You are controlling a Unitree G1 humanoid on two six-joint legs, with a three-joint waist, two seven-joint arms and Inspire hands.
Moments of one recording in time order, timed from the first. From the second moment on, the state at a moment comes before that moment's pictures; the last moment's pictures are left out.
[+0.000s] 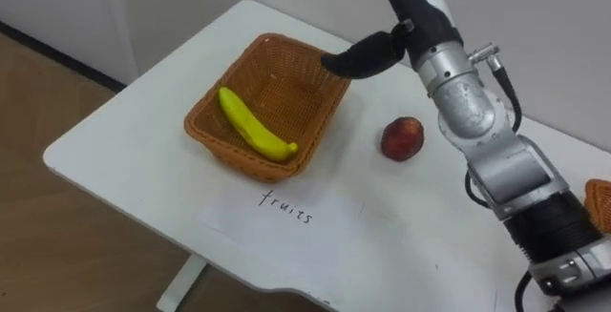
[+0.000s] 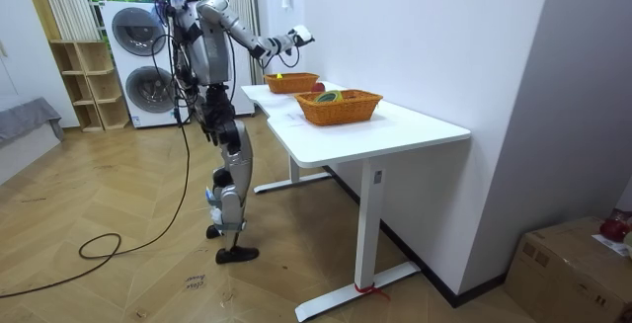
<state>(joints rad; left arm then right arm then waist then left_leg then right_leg) 0.21 0.22 0.09 0.94 0.51 0.14 0.25 -0.57 -0.39 0.35 0.26 -0.02 0.00 -0.13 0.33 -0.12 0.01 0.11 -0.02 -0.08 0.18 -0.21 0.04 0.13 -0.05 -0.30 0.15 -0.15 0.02</state>
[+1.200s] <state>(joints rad) 0.23 0.16 0.03 1.05 0.50 0.12 0.24 -0.48 -0.32 0.21 0.47 0.23 -0.04 -0.23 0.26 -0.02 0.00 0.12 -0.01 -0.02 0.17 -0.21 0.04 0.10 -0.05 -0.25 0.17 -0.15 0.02</state>
